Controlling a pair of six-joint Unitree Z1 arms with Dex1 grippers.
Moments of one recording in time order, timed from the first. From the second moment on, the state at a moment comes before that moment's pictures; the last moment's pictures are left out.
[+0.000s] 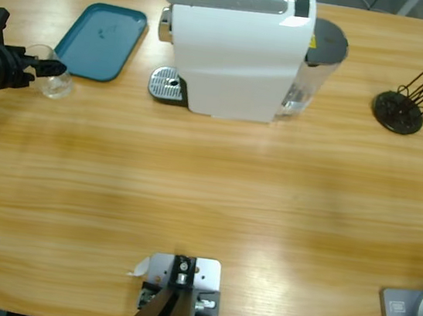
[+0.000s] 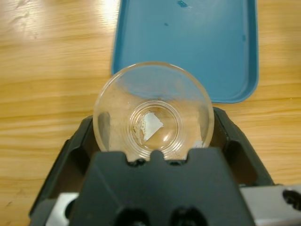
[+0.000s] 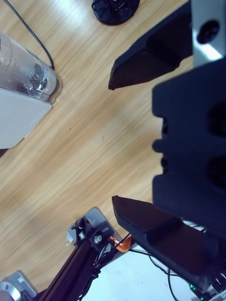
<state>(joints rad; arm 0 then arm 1) -0.47 1.60 -0.46 -0.35 0.25 -0.23 1.01 0.76 -0.84 0.75 -0.06 0.14</state>
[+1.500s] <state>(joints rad) -0.61 1.72 -0.86 -0.07 -0.23 0.17 1.01 0.74 -0.82 0.74 -0.06 0.14</state>
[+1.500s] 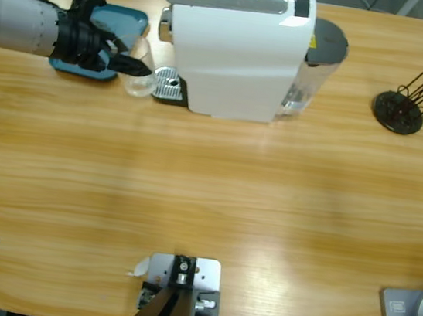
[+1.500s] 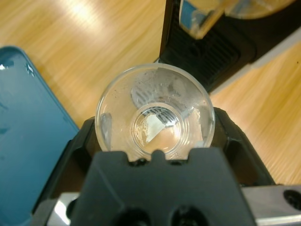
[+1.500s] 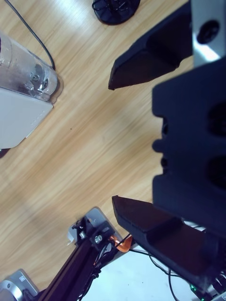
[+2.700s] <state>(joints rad) -0.68 1.86 -0.99 -0.01 -0.21 0.19 0.99 0.72 -0.82 0.74 -0.05 0.14</state>
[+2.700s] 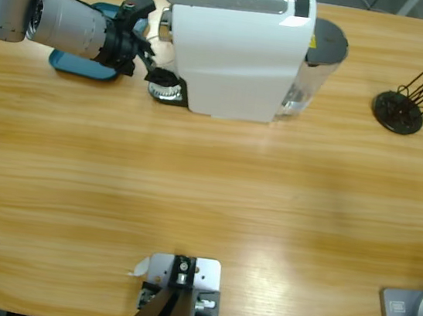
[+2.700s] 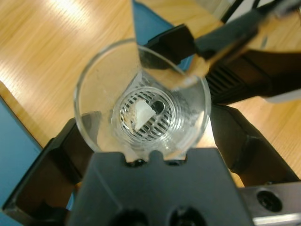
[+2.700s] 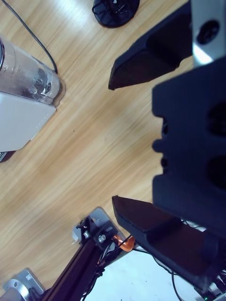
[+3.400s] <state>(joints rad) -0.67 1.38 -0.74 0.15 -0.08 0.05 0.93 0.88 -0.85 0.74 0.06 0.11</state>
